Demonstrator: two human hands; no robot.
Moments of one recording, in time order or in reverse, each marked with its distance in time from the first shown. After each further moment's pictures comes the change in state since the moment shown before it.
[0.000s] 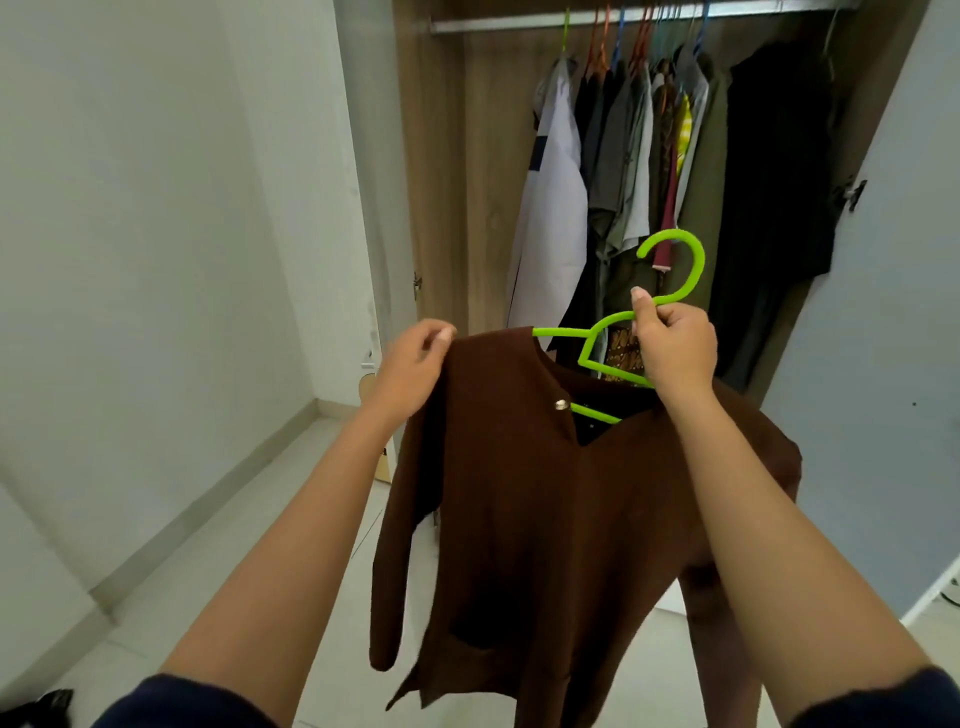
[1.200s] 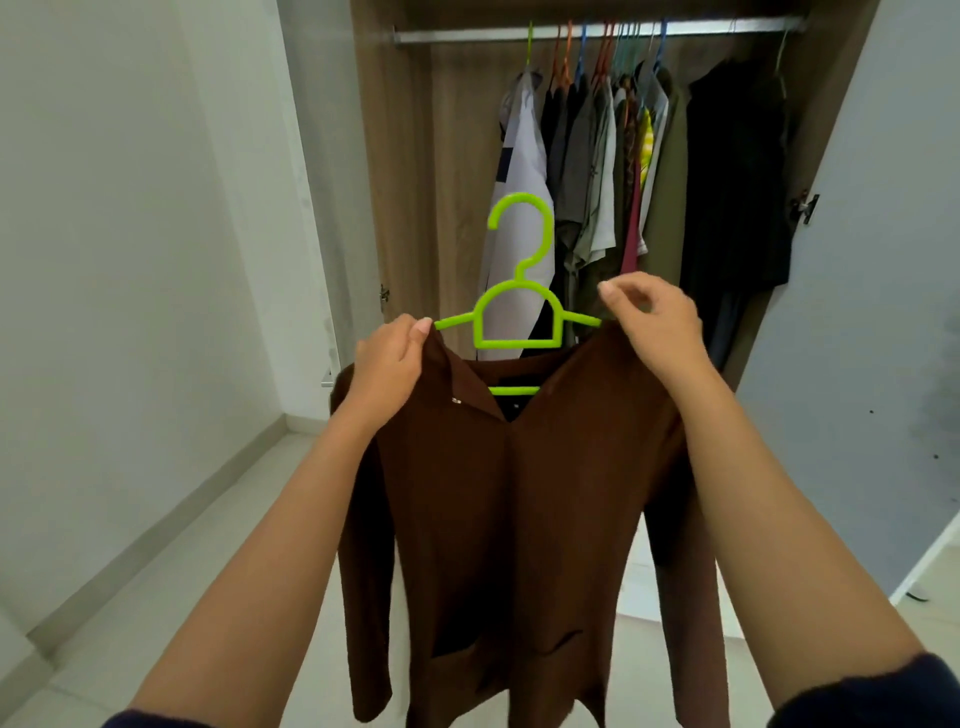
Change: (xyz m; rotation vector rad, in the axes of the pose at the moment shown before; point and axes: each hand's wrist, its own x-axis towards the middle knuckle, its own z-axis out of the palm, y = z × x) left_hand 0.024 0.024 0.014 0.224 0.111 0.090; right_hand 0.041 0.006 -0.021 -0.035 -0.181 -0.130
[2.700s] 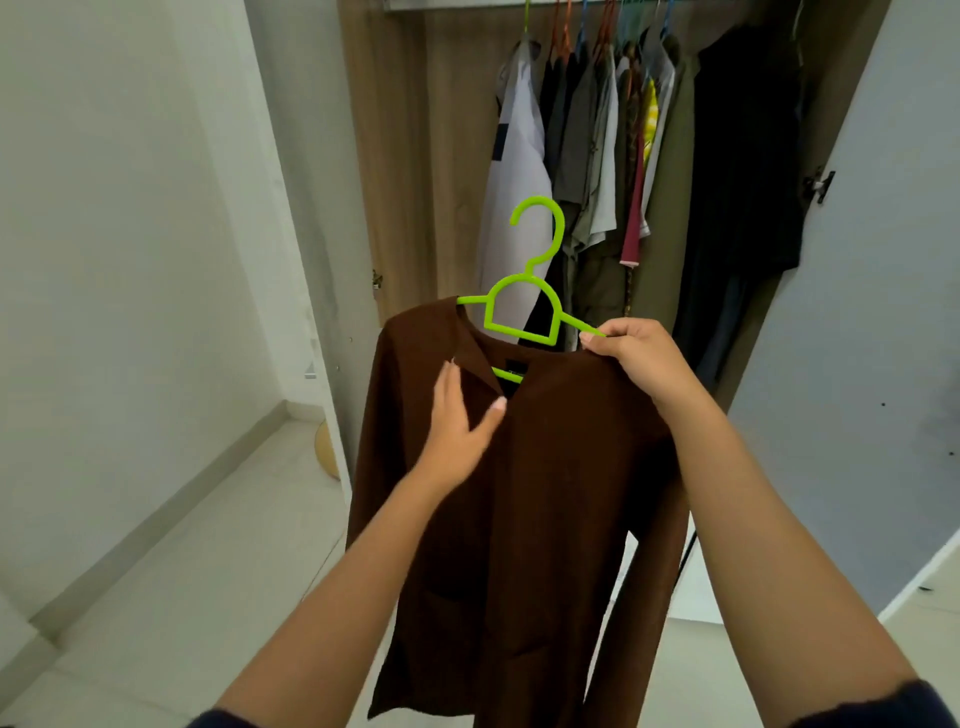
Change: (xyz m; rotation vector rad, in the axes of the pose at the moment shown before) left_hand -0.047 -0.003 0.109 -0.359 -0.201 -0.153; right_hand -0.005 0.032 0.016 0.288 -0.340 0.299
